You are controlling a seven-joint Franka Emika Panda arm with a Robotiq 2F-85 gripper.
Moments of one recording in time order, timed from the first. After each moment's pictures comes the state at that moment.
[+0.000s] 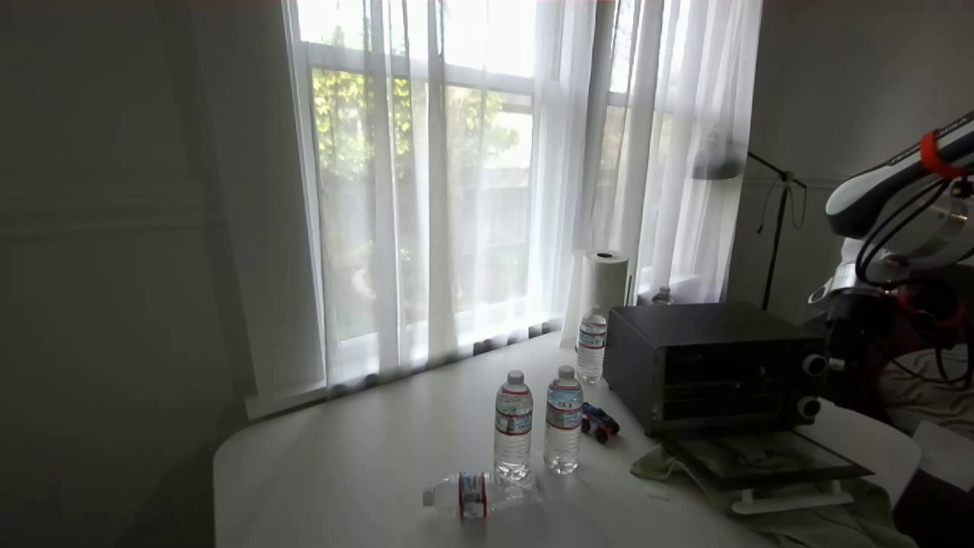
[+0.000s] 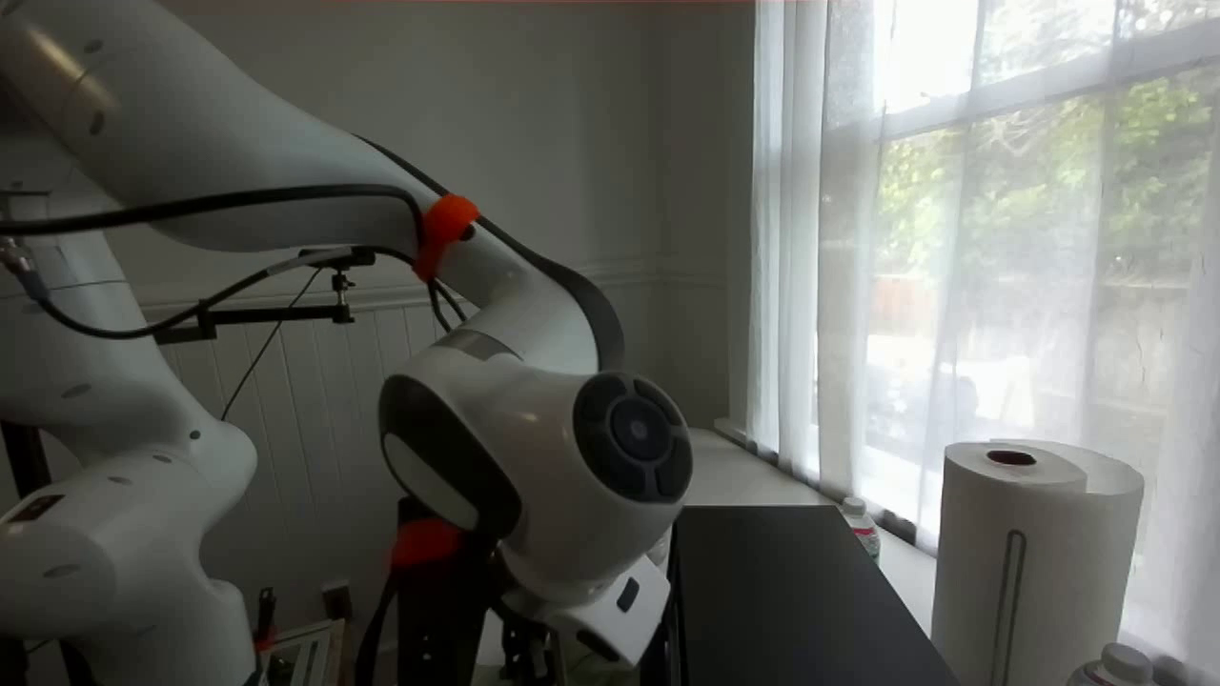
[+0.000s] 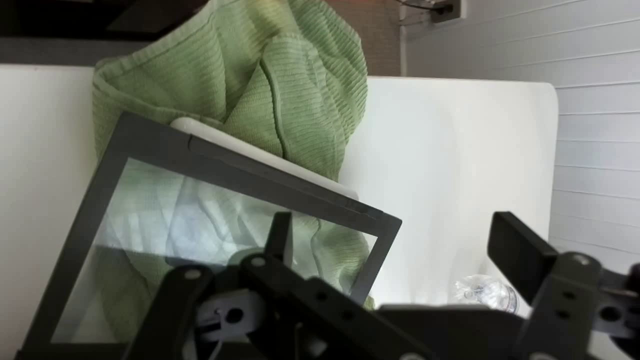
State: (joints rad) arm -0.19 -0.19 -0.52 -2.50 0.34 1.75 -0.79
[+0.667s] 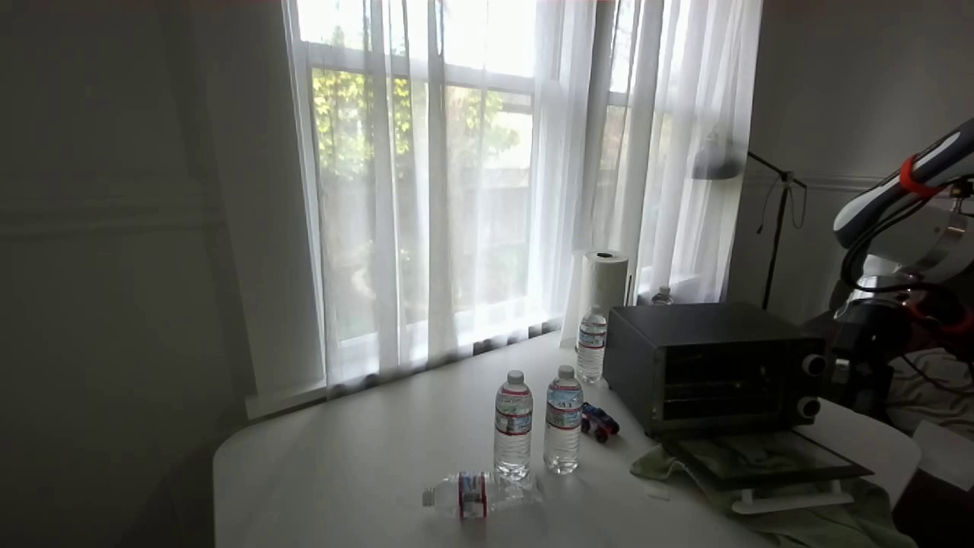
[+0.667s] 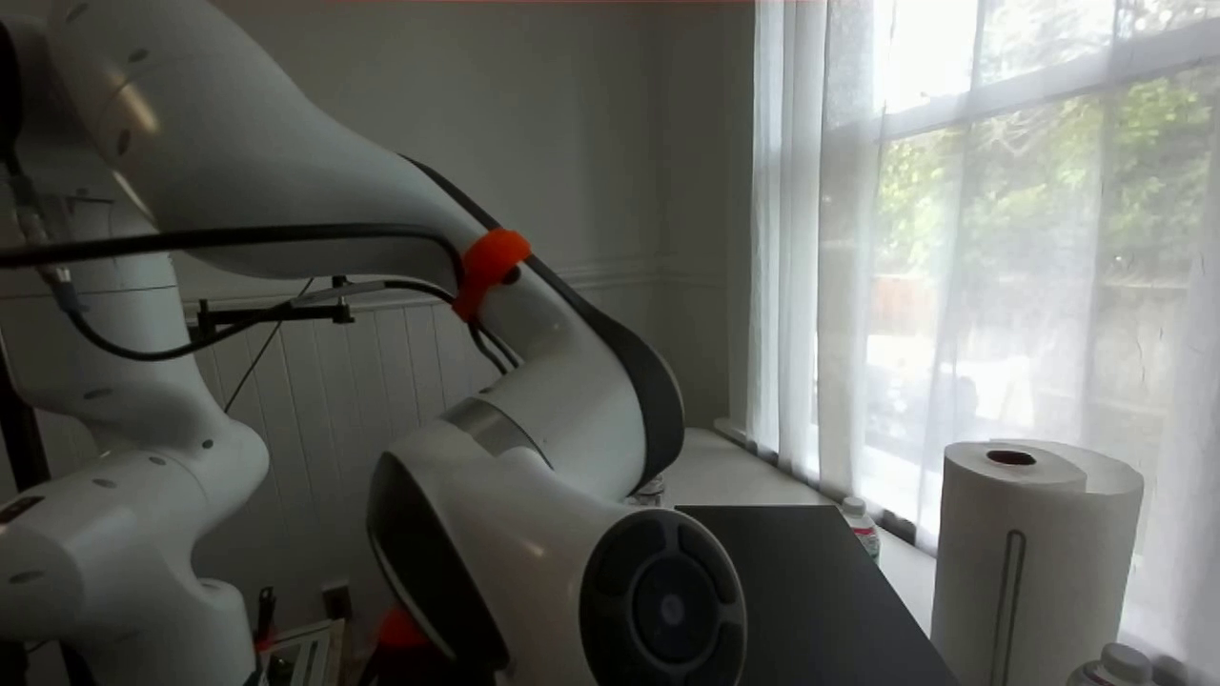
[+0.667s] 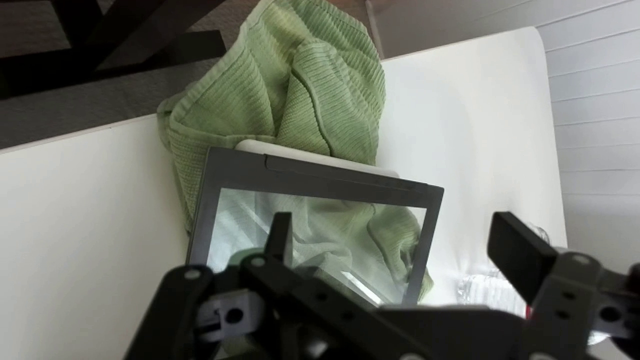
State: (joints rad) arm -0.34 0.00 -0.52 -2.38 0.41 1.69 -0.79
